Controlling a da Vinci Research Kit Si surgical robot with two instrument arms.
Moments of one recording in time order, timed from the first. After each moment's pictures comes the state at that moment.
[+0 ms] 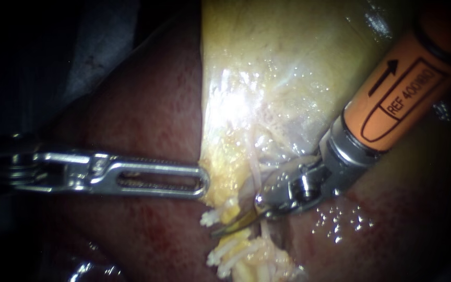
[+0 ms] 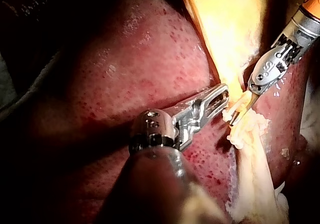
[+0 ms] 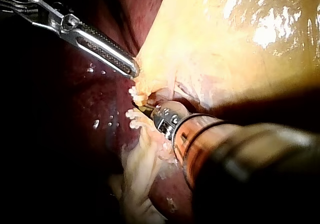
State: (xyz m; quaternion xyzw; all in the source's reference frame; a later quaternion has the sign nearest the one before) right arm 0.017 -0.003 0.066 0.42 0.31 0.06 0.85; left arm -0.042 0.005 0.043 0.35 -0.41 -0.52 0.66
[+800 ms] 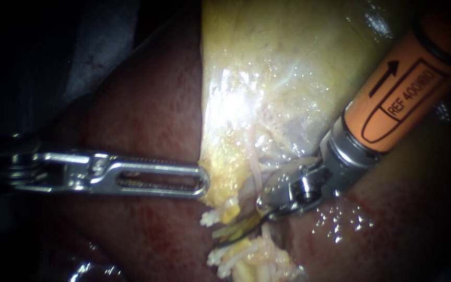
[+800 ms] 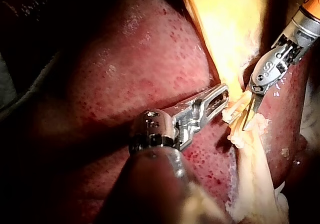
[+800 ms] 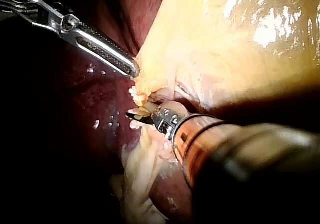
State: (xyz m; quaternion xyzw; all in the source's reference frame) right arm 0.017 -0.003 0.066 0.40 0.32 0.07 0.86; left arm -0.042 0.005 0.043 0.35 -0.41 -0.52 0.66
